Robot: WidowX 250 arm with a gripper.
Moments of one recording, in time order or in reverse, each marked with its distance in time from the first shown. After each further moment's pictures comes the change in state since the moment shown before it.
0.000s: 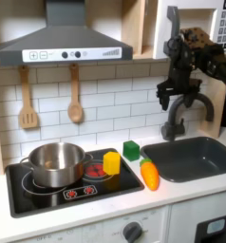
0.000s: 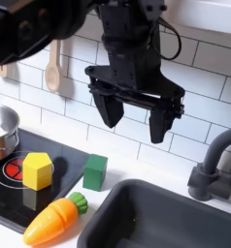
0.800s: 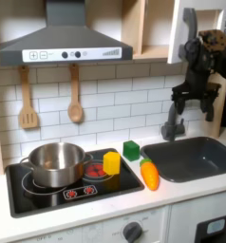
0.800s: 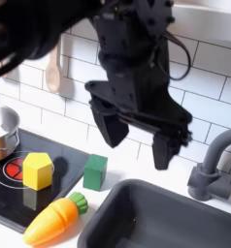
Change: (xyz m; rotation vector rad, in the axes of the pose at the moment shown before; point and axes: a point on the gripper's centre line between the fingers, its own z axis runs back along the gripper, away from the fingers) arm -0.033 -0.021 0.013 -0.026 -0.019 -0.086
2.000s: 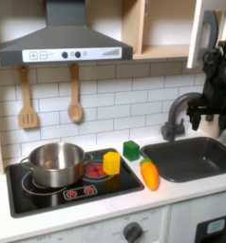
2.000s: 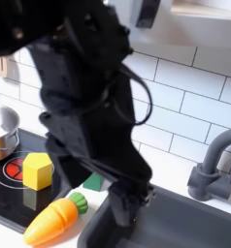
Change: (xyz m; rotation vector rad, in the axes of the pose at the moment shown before) arm -0.062 -0.012 0.014 -0.009 0.037 -0.096
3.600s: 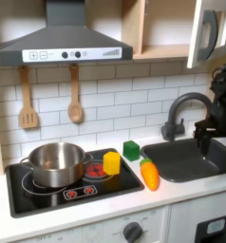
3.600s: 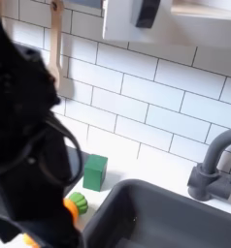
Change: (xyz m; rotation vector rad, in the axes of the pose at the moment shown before) arm -0.065 0.003 0.005 0.013 0.093 0.009
